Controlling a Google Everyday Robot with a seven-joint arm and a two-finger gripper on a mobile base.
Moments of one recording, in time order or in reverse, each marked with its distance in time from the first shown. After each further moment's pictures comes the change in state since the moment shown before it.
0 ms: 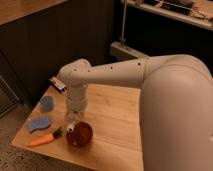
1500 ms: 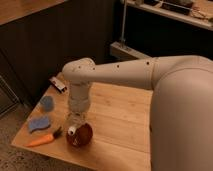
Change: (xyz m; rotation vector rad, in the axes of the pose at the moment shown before) arm 0.028 -0.012 -0.016 -0.010 0.080 0.022
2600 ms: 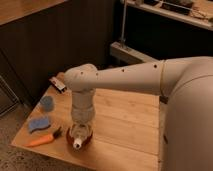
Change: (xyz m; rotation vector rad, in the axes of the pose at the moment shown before) arm 0.061 -0.029 0.006 0.074 0.098 -0.062
